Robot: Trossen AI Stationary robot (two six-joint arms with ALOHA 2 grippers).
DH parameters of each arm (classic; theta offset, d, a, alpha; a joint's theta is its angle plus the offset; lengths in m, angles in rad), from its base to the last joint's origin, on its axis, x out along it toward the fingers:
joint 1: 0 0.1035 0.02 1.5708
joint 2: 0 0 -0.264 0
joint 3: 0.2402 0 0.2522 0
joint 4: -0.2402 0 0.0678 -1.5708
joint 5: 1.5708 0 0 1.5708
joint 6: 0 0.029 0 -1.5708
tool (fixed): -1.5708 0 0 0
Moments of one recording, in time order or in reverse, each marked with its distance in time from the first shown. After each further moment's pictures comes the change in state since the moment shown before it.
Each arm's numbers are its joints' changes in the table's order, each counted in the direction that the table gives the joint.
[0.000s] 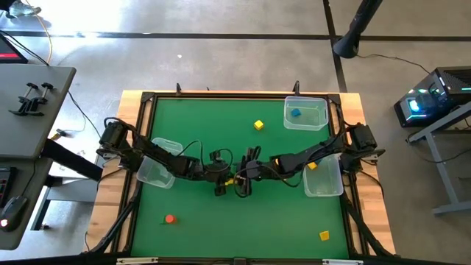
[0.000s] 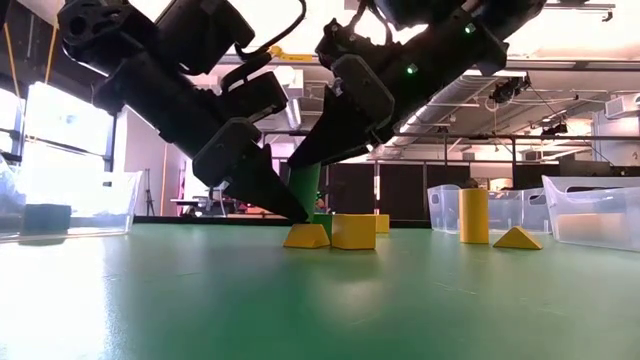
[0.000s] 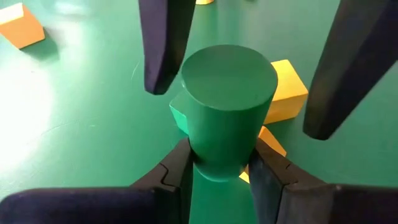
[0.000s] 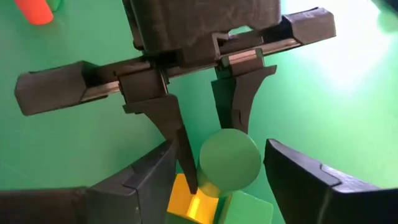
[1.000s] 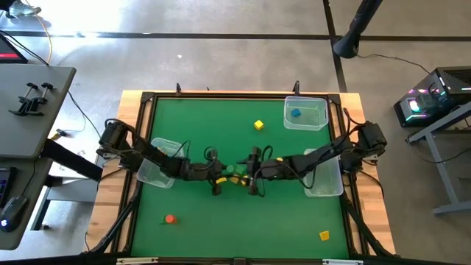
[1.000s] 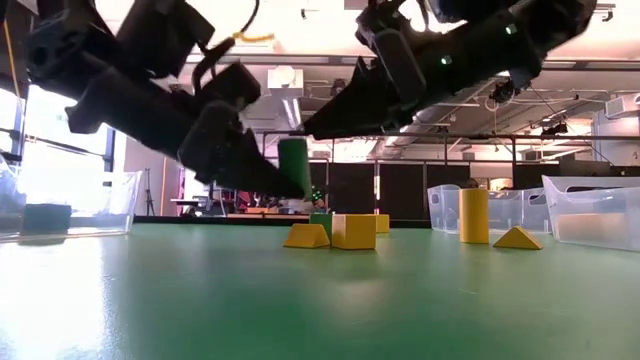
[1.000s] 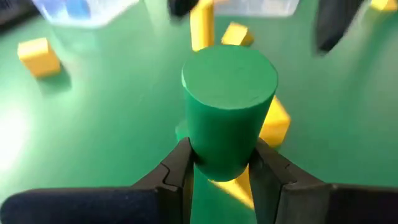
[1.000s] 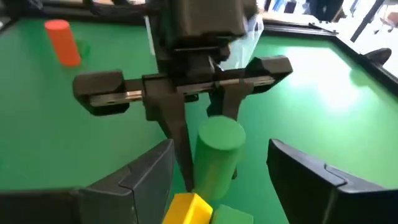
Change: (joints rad) left arm -0.014 0.000 -0.171 0.388 0.011 0.004; right arm 0.028 0.101 -0.191 0.310 -0.038 -0.110
